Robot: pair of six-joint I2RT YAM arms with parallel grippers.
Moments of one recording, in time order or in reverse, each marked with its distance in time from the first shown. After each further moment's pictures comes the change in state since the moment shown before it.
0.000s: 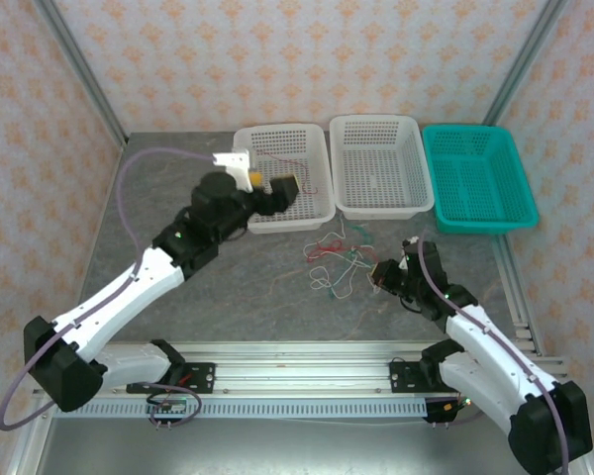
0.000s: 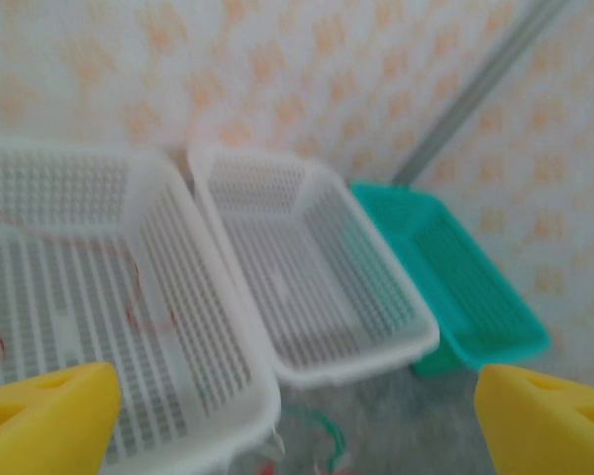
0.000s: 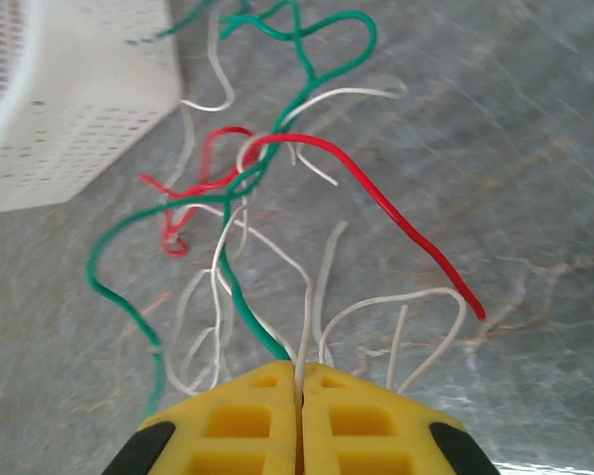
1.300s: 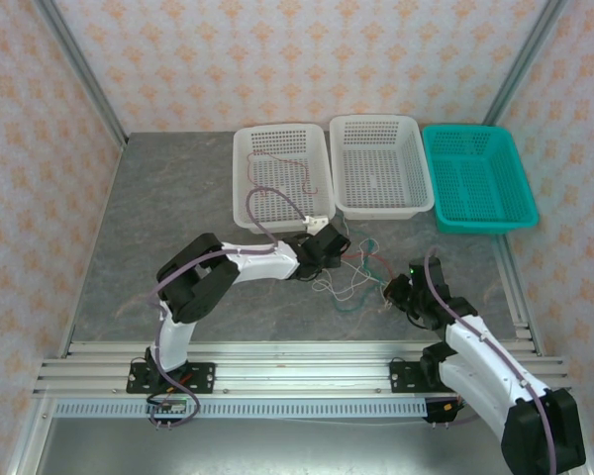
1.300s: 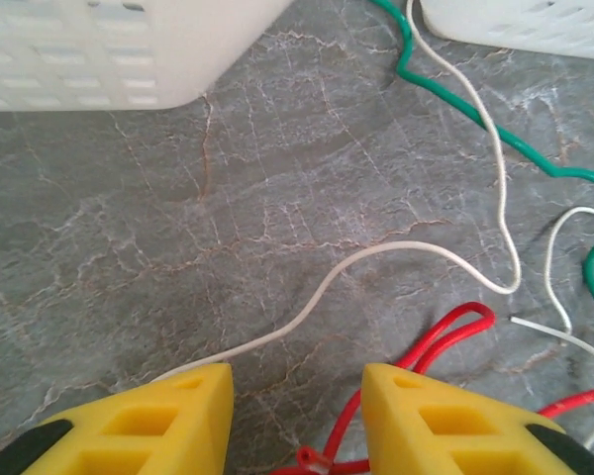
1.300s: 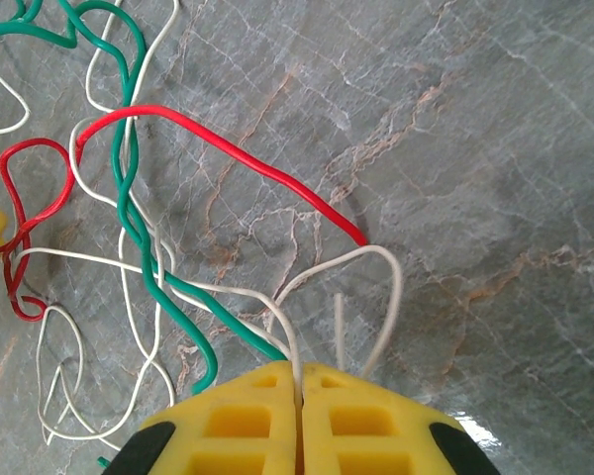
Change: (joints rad) left arm -0.249 0.816 0.216 -0.068 -0.230 -0.341; right arm -0.074 -0.052 -0.105 -0.067 0.059 0.060
